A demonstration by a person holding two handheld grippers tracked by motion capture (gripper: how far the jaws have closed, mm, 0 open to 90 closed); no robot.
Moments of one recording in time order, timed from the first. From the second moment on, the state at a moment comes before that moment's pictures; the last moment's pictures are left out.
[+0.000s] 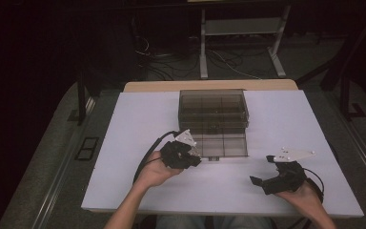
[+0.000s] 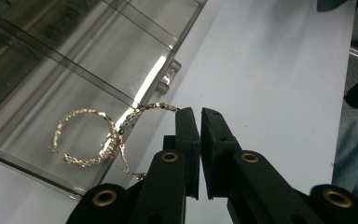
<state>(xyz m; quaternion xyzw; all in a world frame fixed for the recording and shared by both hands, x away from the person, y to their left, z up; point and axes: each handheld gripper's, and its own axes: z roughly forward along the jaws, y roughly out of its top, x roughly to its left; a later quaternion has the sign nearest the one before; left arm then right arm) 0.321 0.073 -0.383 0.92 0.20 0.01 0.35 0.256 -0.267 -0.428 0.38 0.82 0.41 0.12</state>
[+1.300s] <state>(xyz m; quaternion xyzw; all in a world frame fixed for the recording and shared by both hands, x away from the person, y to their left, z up) 0.365 0.089 -0.357 0.90 0.24 0.04 0.37 0.257 -0.268 -0.428 0.38 0.82 0.41 0.12</state>
